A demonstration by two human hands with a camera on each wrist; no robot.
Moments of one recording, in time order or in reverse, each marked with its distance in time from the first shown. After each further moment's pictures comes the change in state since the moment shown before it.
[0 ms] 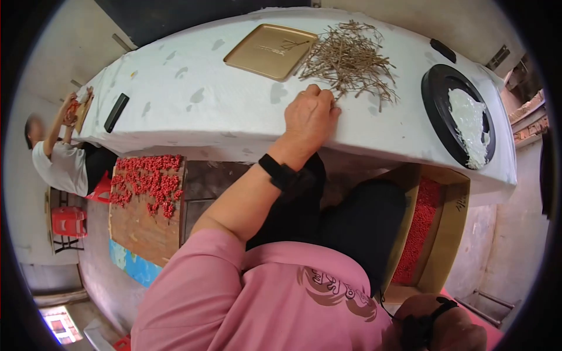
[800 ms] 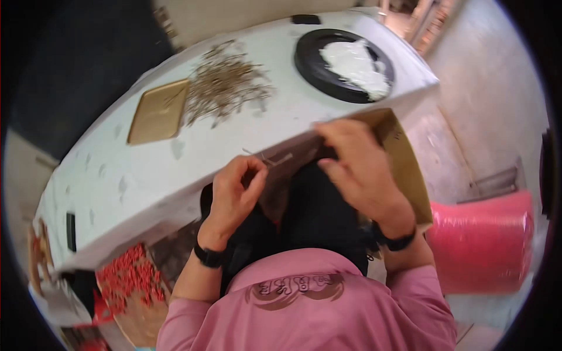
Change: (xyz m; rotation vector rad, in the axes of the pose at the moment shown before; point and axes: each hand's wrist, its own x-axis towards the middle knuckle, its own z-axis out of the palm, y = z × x) left_hand -0.058 0.047 -0.058 -0.782 -0.439 0.028; right_hand -0.068 0.057 -0.017 -1.181 0.036 0.909
